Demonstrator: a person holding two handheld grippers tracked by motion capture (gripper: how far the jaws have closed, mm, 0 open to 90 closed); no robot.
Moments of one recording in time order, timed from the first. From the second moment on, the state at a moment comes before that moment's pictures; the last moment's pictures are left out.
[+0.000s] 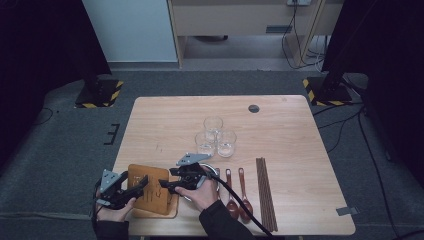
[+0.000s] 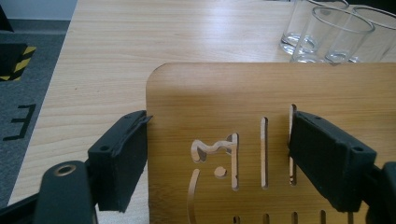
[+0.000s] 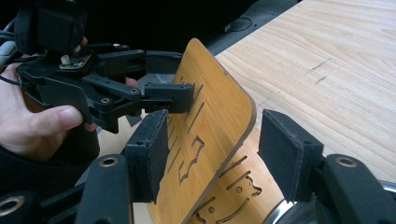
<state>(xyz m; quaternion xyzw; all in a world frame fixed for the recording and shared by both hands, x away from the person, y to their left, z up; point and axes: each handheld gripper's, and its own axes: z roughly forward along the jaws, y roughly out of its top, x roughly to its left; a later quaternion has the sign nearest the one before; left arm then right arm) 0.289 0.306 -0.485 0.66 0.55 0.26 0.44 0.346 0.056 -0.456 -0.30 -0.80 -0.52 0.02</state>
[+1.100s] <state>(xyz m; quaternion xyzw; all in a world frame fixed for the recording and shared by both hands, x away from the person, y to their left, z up) 0.287 0.305 -0.480 0.66 0.54 0.27 0.45 0.340 0.066 -0.472 -0.30 -0.81 -0.50 0.05</state>
